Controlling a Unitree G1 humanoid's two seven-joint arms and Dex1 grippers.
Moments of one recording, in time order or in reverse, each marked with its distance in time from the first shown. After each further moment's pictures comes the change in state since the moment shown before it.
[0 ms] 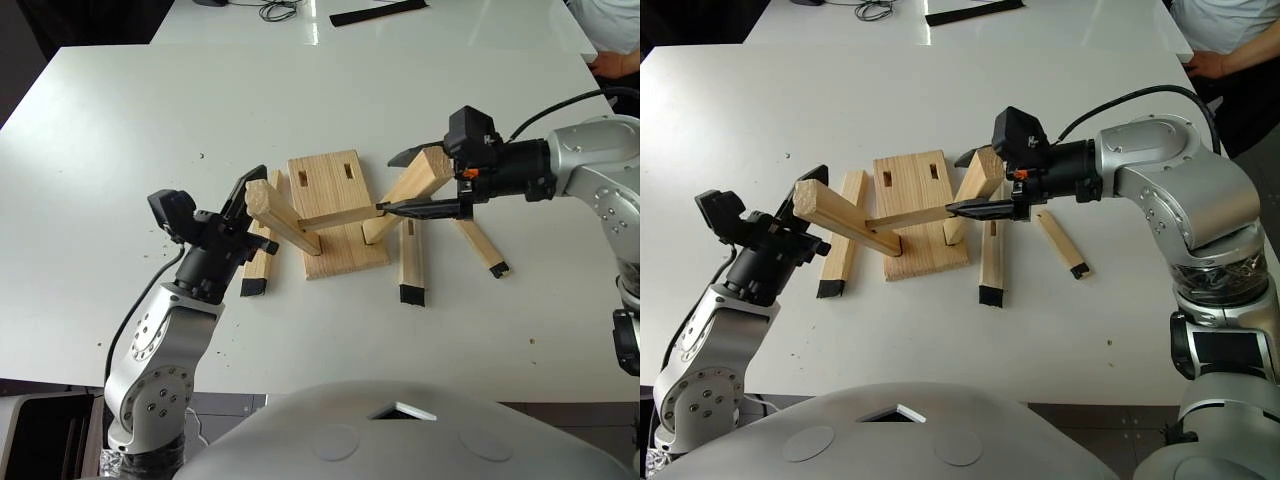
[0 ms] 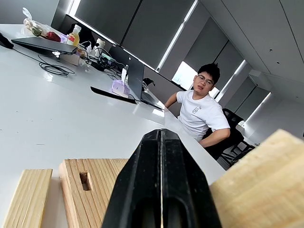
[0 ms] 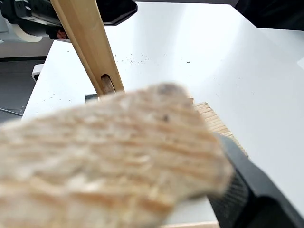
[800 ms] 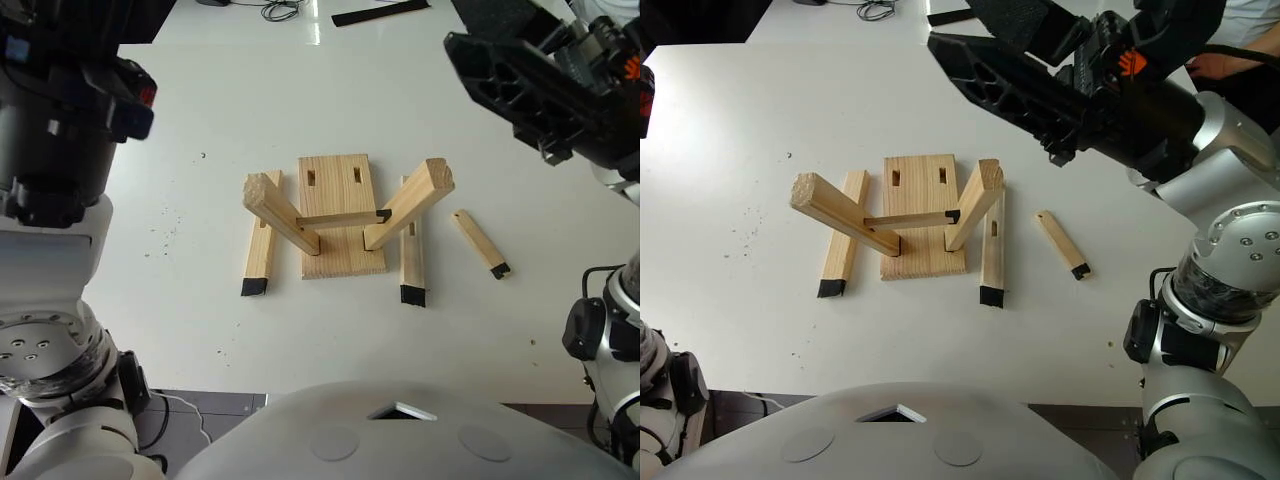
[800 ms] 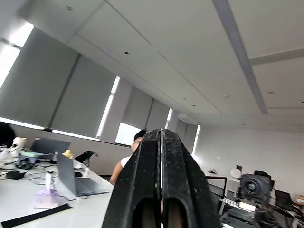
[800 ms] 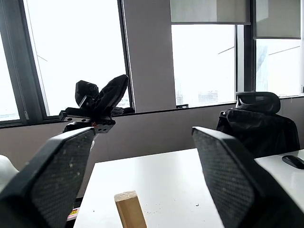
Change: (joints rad) left arm -0.656 0.388 0.234 -0.109 -0.632 -0.002 0.270; right arm 0.012 0.224 -0.415 -0.143 0.847 -0.009 -0.645
